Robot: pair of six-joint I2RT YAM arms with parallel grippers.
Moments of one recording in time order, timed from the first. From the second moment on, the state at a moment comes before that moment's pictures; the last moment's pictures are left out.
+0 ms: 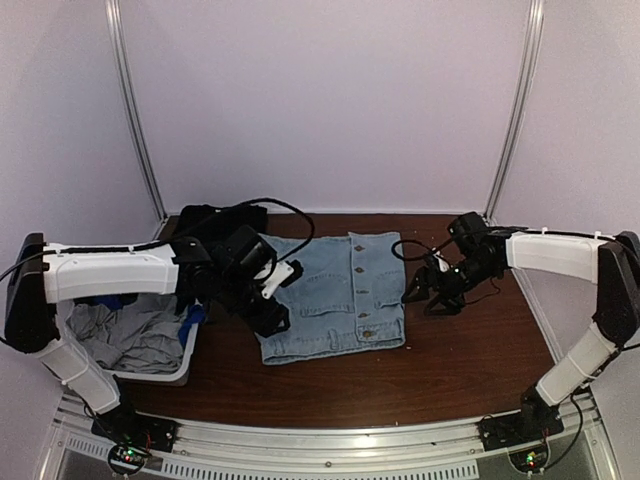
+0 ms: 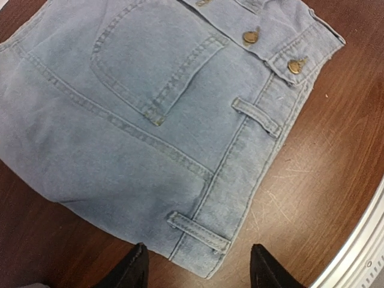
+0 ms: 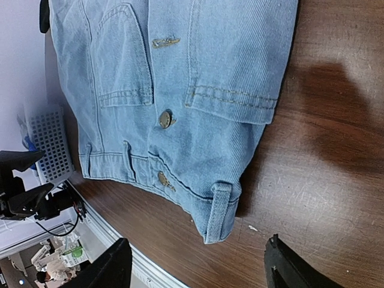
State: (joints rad) left arm -0.91 1.53 1.09 -0.59 0.01 -0.13; right arm 0.37 1.53 1.00 -0.61 -0.58 0.52
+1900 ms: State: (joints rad) left arm -0.52 1.90 1.38 -0.70 0.24 -0.17; right arm 0.88 1.47 0.92 -0.32 -0.09 -0.09
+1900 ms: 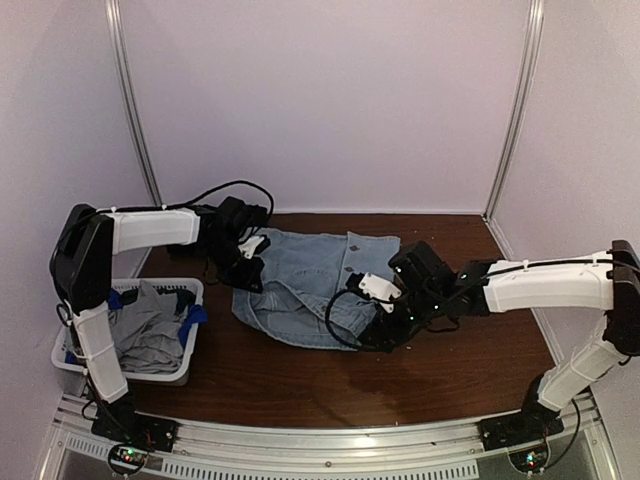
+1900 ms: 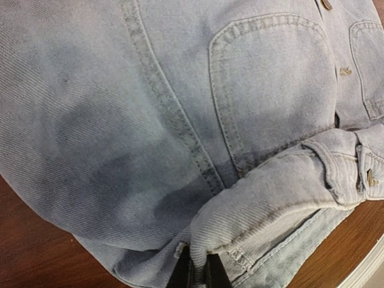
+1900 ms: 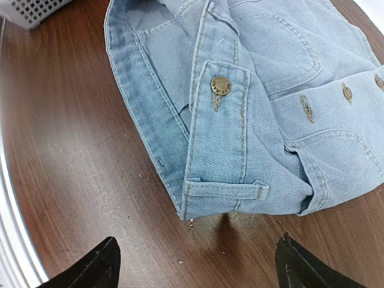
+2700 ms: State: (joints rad) left arm -0.41 2.04 1.38 -0.70 0.37 -0.16; right arm 0.97 1.81 1.01 -0.19 0.03 -0.50
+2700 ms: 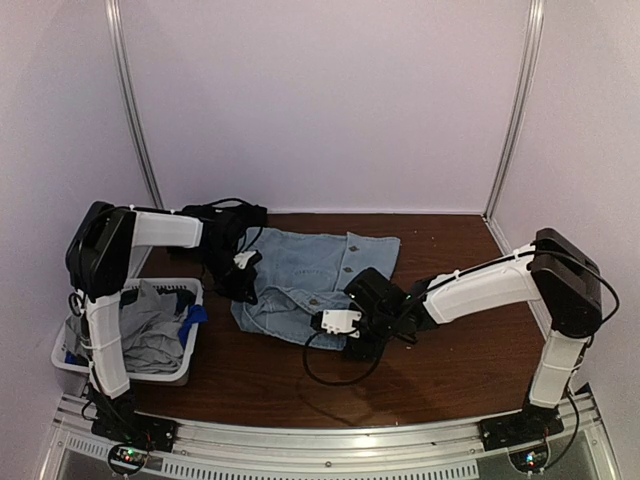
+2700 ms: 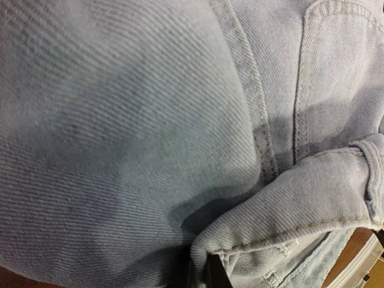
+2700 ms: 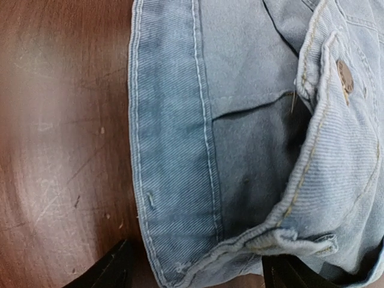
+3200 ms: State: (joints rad) left arm -0.39 1.90 1.37 -0.66 0.36 -0.09; right arm 0.96 1.76 1.06 -0.24 0.12 -0.43
